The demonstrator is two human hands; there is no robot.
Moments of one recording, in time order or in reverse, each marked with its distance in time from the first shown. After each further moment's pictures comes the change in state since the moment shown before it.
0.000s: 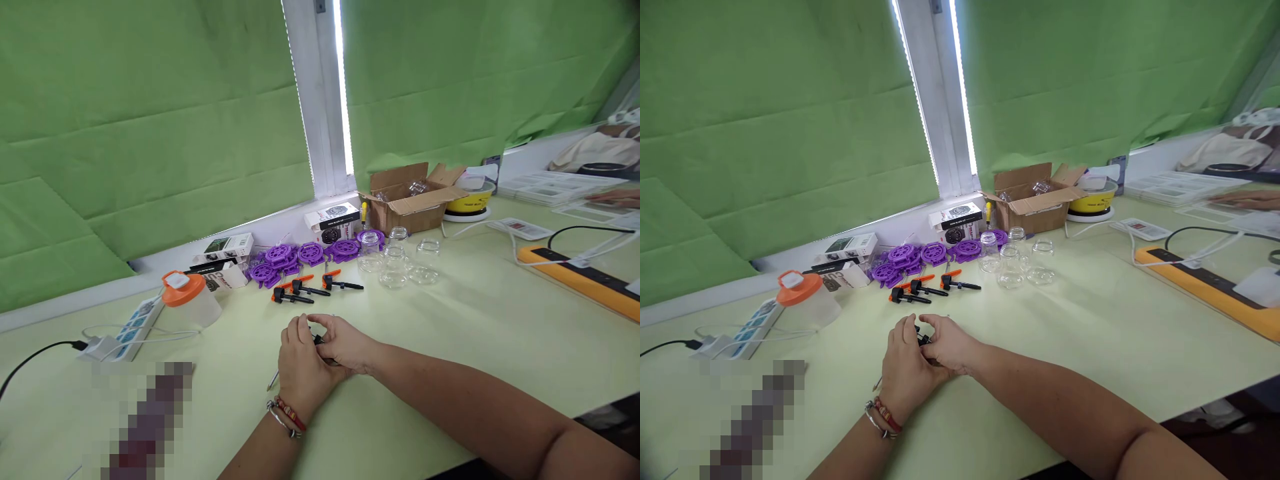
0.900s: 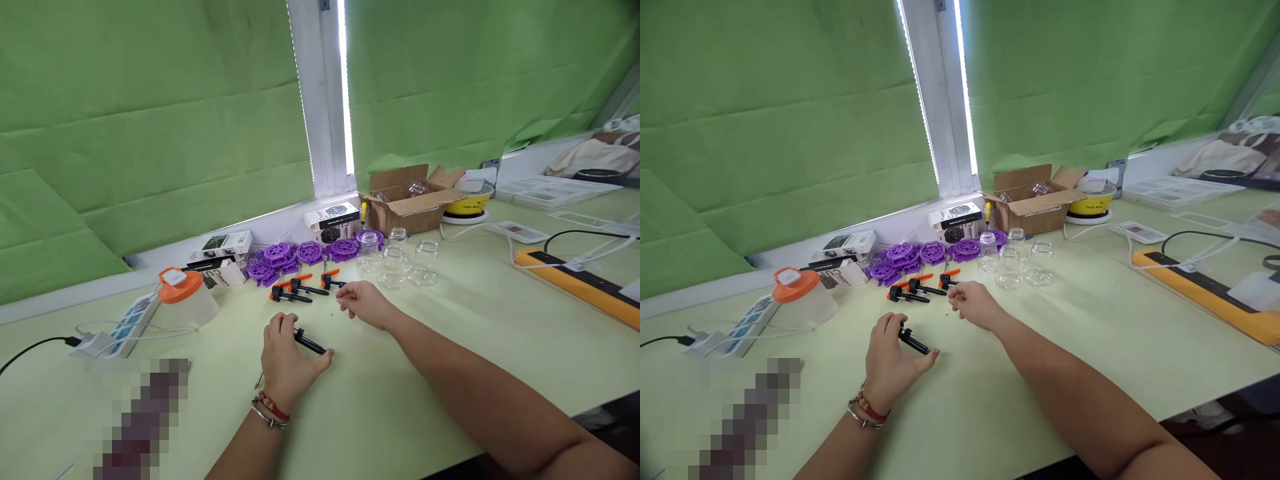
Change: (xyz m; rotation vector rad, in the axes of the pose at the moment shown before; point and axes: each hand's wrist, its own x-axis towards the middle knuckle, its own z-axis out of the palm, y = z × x) left_hand 0.010 -0.014 -0.018 -0.013 0.041 -0.106; right_hand 0.009 -0.025 -0.073 -0.503 0.335 -0.080
